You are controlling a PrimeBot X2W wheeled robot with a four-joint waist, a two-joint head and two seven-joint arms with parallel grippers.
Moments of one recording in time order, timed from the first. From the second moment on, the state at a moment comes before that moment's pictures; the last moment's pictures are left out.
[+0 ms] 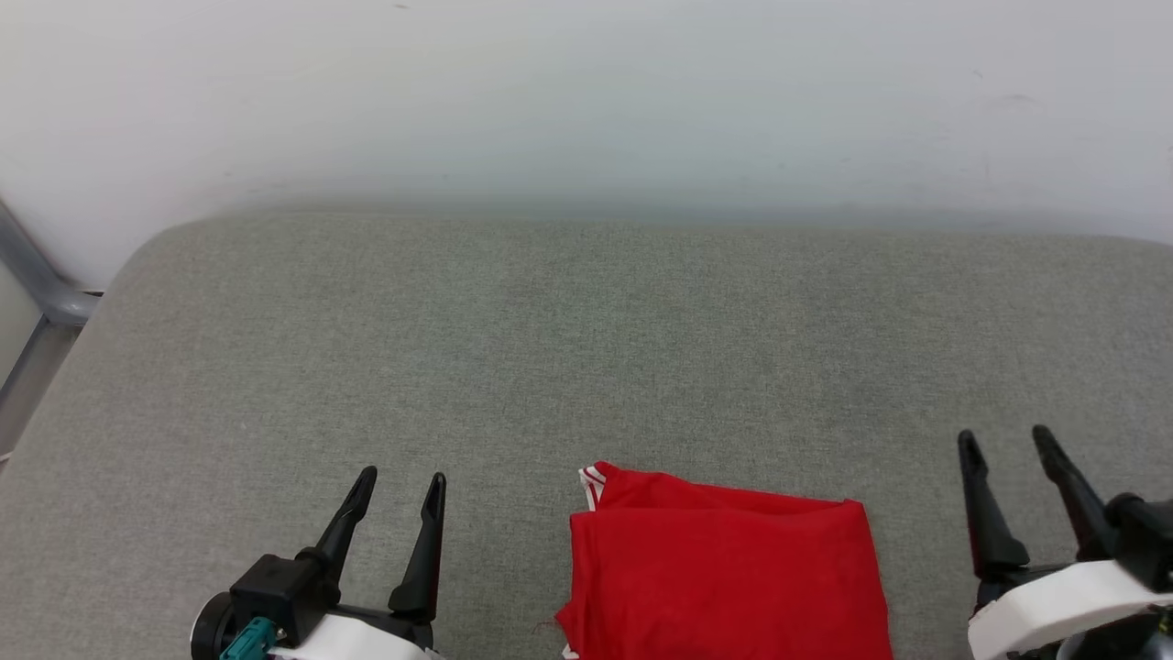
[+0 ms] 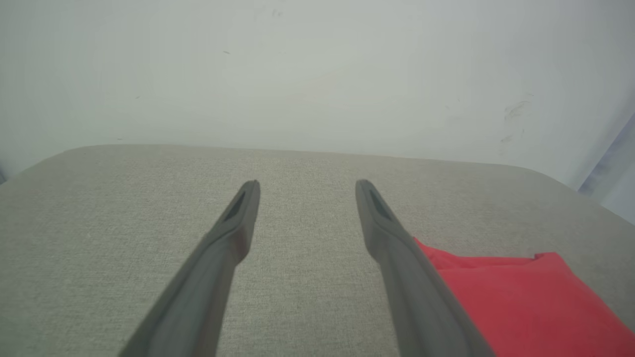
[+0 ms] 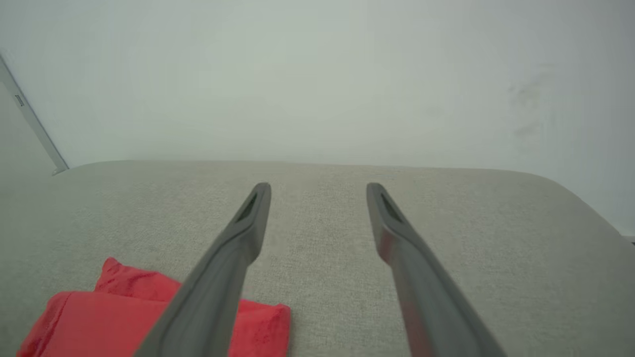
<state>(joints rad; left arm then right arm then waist) 0.05 0.14 -0.14 0.08 -0.28 -0.11 -0.26 0.07 -0.10 -0.09 -0.09 0.18 0.13 -0.04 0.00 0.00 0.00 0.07</state>
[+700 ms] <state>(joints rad) 0.00 0.12 -0.15 0.10 -0.25 -0.13 -0.26 0.07 -0.09 -0.06 -0.04 0.27 0.13 0.85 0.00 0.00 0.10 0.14</state>
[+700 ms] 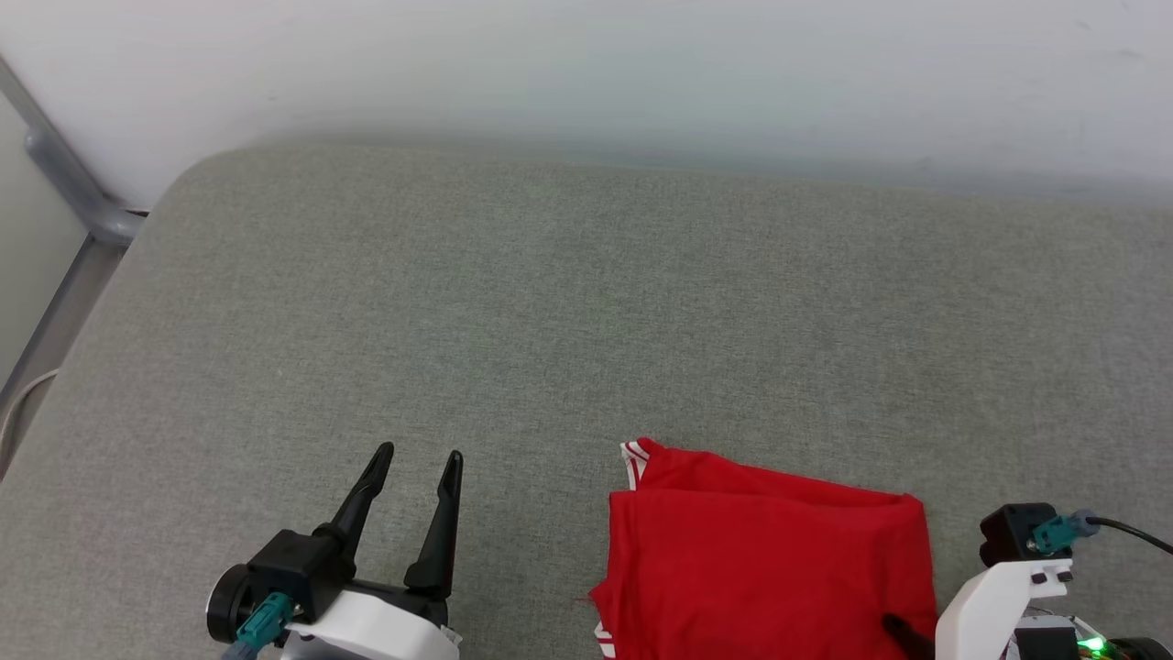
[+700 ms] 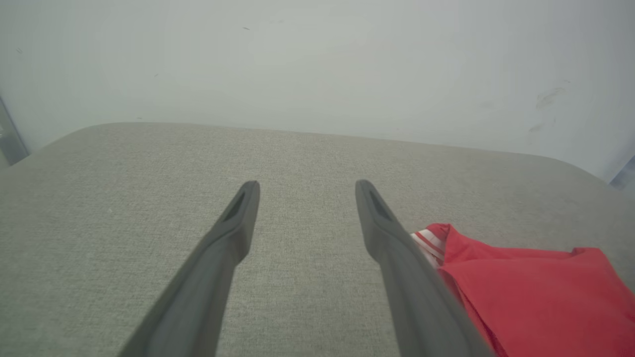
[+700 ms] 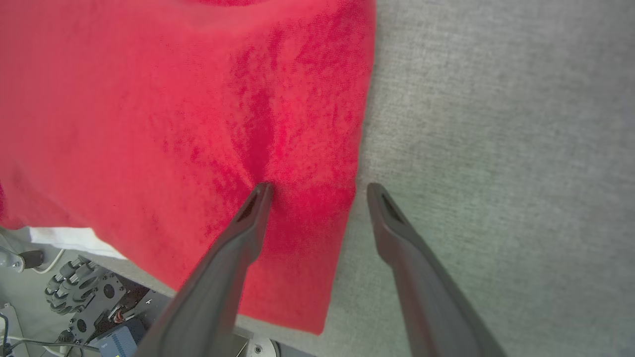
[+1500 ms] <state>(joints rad) -0.03 0.12 -0.18 0.12 -0.25 -0.13 -0.26 -0.02 -0.15 0.07 0.08 0.23 0.13 0.78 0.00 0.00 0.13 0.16</state>
